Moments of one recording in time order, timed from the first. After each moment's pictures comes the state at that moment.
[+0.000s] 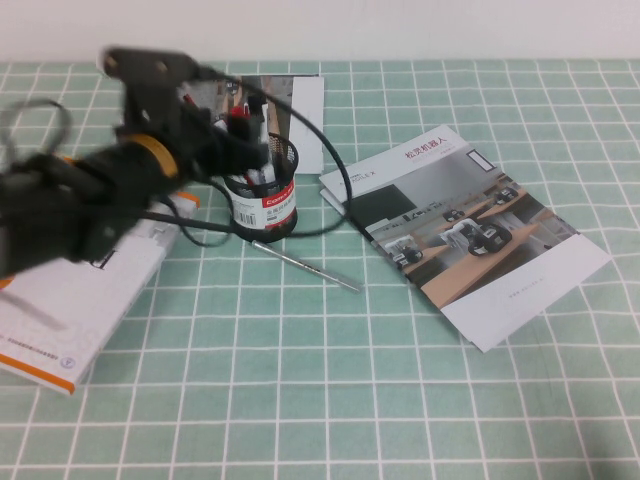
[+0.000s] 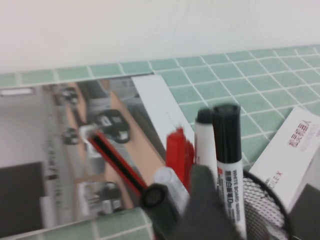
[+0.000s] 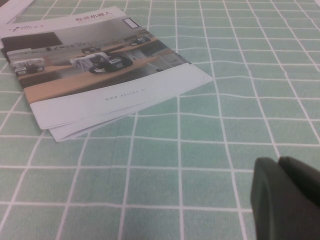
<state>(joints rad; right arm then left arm) 0.05 -0.01 0.03 0.02 0.35 -0.01 -0.41 1.70 -1.06 0.25 -0.26 -0.31</state>
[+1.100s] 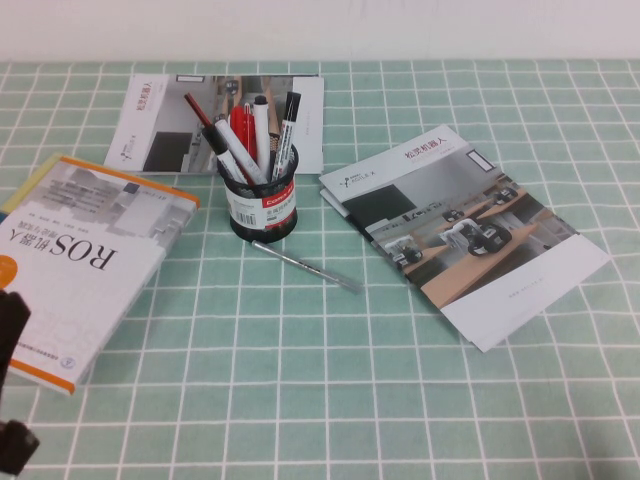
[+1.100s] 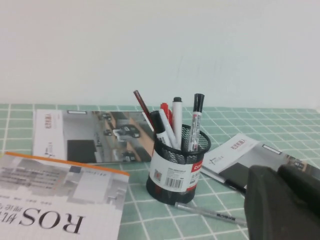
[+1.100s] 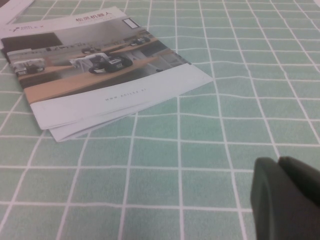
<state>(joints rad) 0.05 -0.01 0.03 0.02 0.35 -0.01 -0.41 0.39 -0.26 0.24 -0.01 -0.38</state>
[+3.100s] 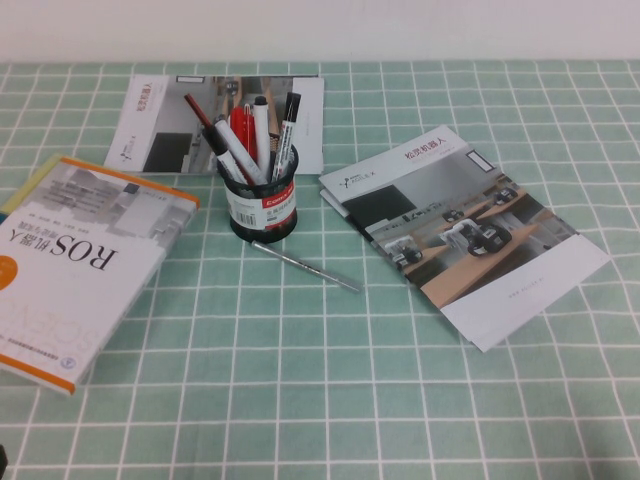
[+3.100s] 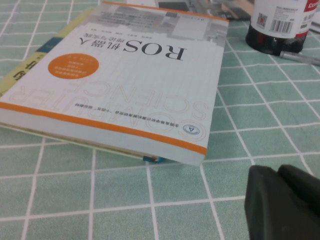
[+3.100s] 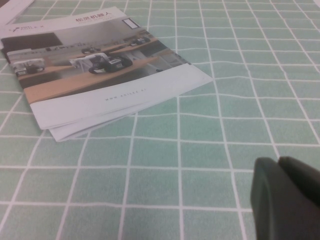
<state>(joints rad) 0.05 -0.01 0.03 0.02 0.35 -0.01 -0.17 -0.01 0.02 -0.05 0.37 0.05</state>
